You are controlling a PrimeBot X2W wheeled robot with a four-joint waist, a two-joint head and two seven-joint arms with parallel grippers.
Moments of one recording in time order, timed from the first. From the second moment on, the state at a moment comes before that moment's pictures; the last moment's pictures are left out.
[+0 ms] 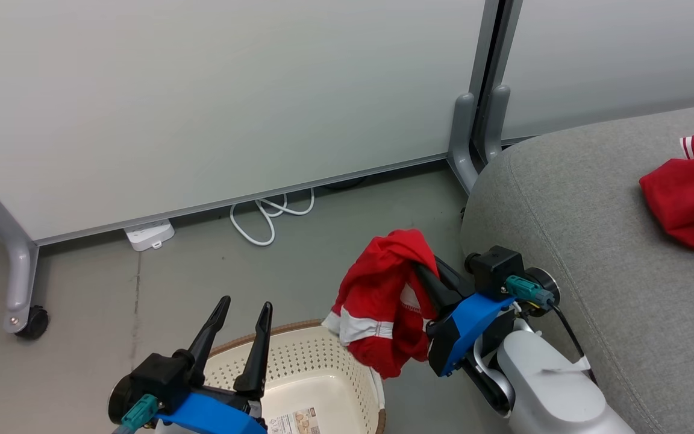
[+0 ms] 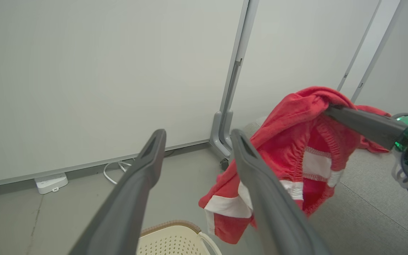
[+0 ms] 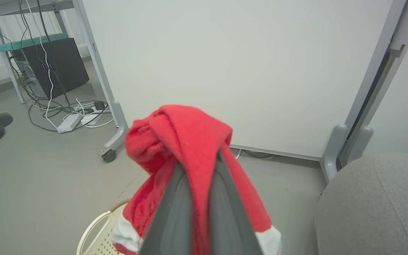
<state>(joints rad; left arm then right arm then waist) -0.07 0.19 -0.37 0.24 -0.43 -0.11 -0.26 -0.54 -0.05 0.51 0.74 0.33 0.13 -0.26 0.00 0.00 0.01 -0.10</state>
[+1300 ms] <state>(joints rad) -0.14 0.20 -0.37 0.22 -0.38 -0.13 -0.26 -0.53 -0.05 0.42 0.67 0.31 0.13 -0.26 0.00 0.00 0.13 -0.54</state>
